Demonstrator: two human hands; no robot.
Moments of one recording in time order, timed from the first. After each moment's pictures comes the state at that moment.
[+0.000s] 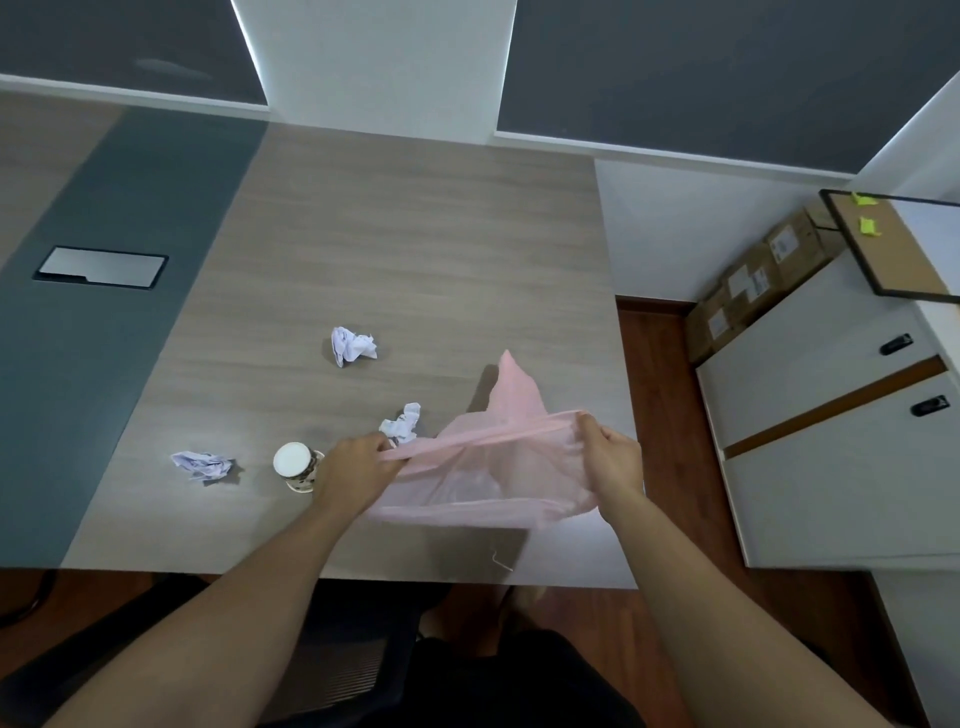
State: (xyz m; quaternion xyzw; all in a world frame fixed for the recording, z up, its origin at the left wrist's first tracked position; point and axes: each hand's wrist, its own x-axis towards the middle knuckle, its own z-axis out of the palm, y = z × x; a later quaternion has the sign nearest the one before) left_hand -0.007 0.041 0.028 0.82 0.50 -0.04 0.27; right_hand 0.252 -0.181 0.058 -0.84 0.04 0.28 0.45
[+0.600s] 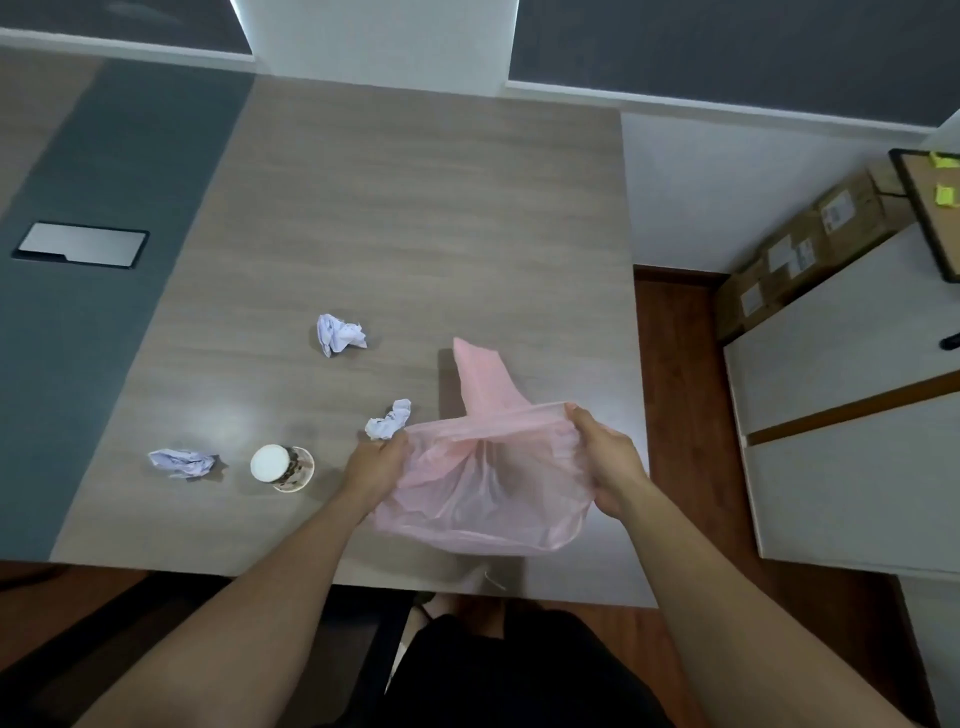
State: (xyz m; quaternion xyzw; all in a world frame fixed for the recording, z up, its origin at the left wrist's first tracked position) left_hand 0.062 0.038 0.001 0.59 0.62 -0.02 0.51; right_hand 0.312 -0.163 0.026 -0.75 0.08 0.45 0.47
